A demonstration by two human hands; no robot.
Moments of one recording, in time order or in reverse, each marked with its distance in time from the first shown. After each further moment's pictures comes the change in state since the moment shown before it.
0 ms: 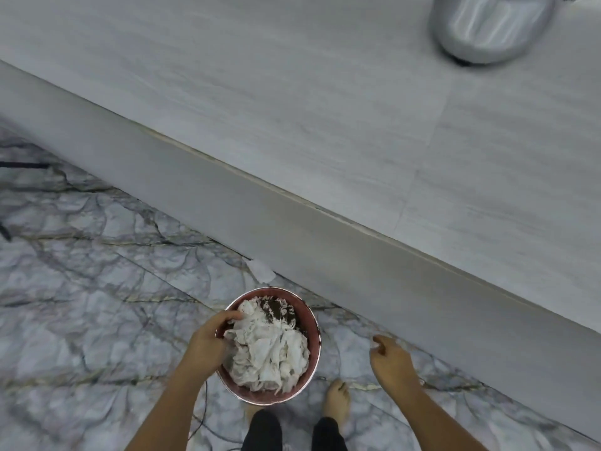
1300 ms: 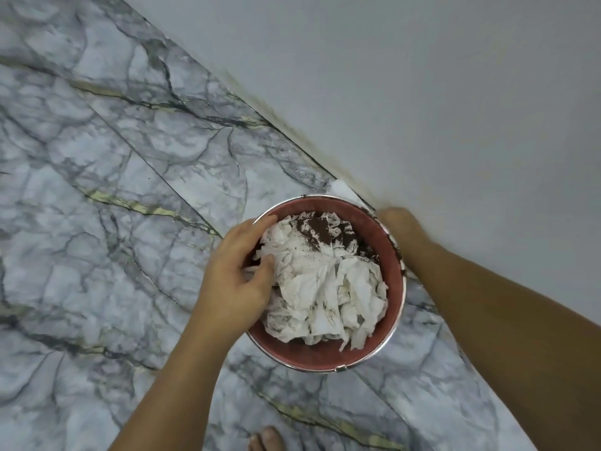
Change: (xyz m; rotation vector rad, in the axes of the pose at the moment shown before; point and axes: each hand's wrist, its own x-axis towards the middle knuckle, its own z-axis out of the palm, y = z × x) left_hand 0.358 -0.347 0.003 0.056 0.292 0.349; right_hand 0.514 -0.032 0.505 -0.714 -0.137 -0.658
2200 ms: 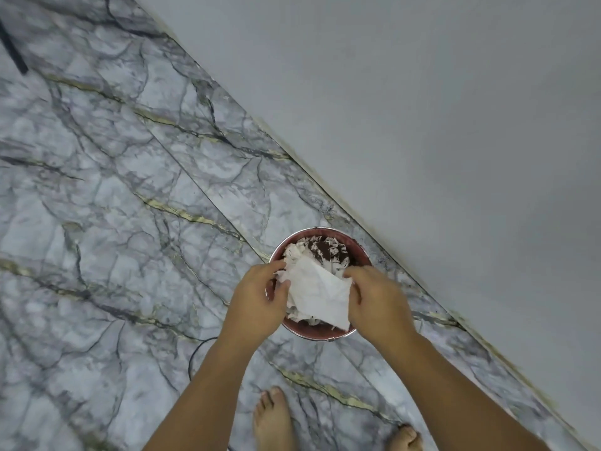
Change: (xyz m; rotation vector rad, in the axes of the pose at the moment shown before) left_hand -0.048 0.075 -0.045 0.133 -0.012 -0.233; right_hand -0.212 -0.132 -0.124 0.172 0.187 -0.158
